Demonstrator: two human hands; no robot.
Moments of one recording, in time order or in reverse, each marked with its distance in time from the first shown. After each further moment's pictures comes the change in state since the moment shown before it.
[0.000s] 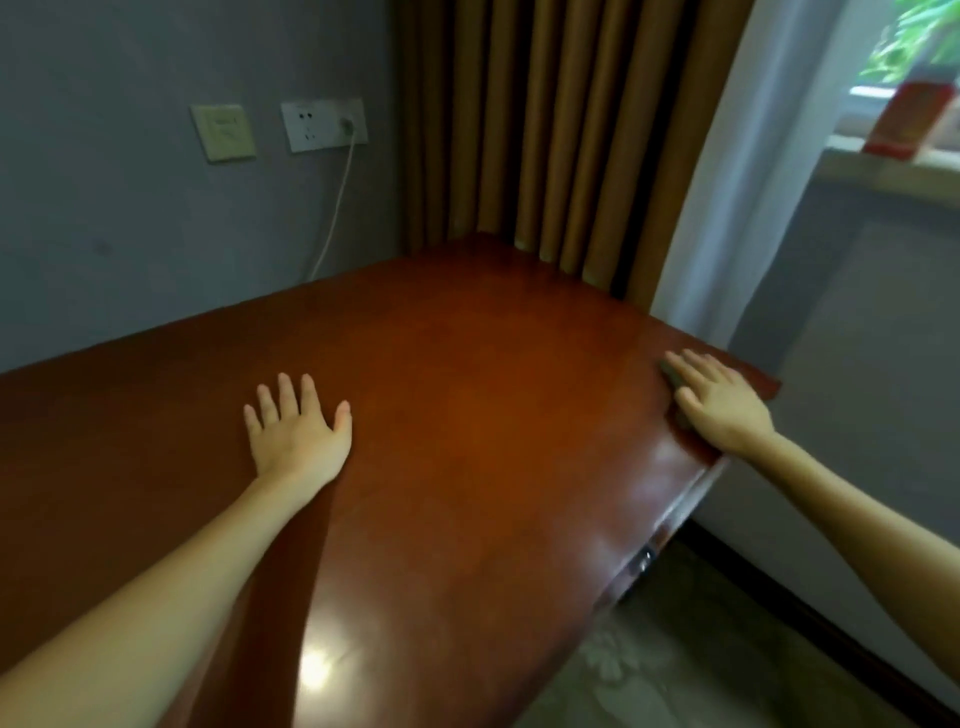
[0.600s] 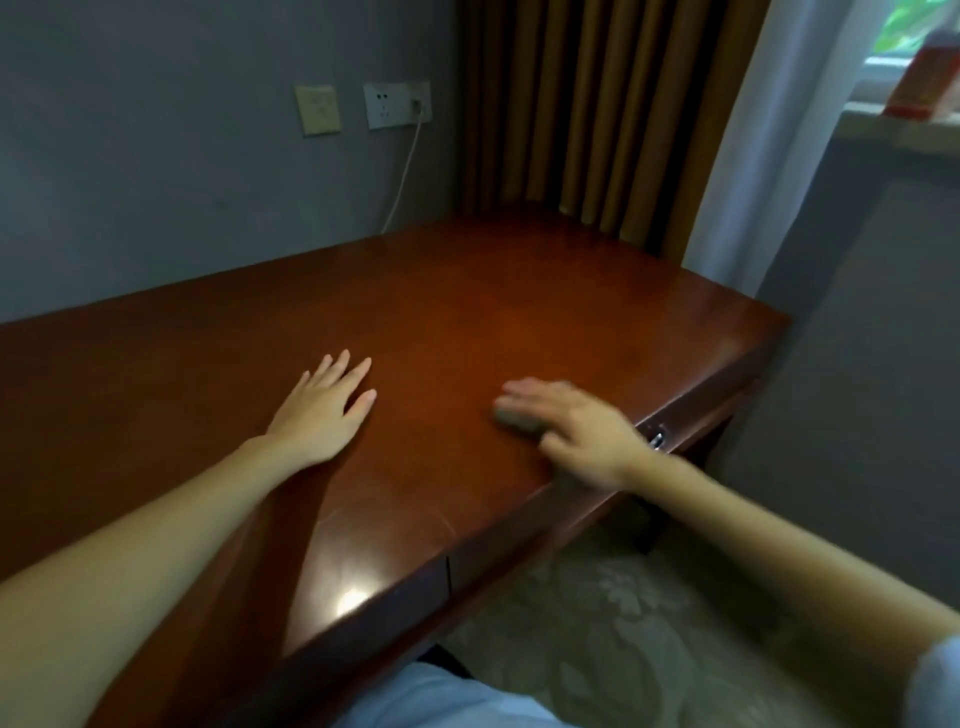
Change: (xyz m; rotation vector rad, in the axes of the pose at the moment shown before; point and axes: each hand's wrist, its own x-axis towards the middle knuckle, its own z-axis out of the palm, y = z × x) left_hand -0.123 -0.091 -0.020 -0.058 -0.084 0.329; right_hand -0.178 -0.180 0.008 0.278 -0.090 -0.738
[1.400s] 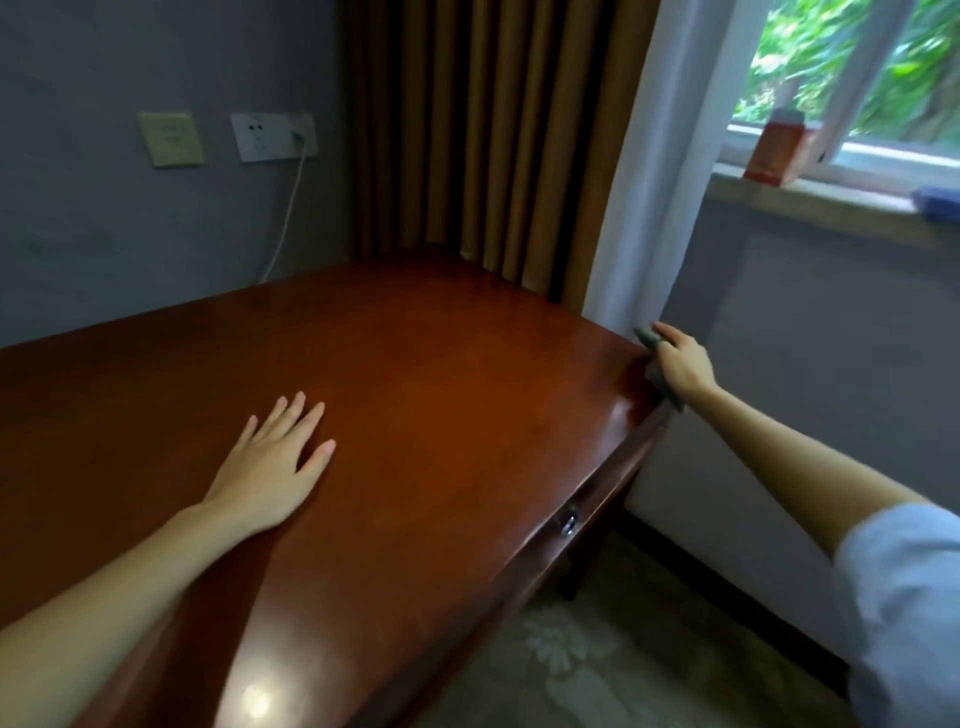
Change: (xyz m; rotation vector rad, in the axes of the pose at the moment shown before) left_hand 0.092 0.062 0.016 -0.021 0.038 0.134; right_hand -0.008 0.248 -0.122 0.197 0.570 0.970
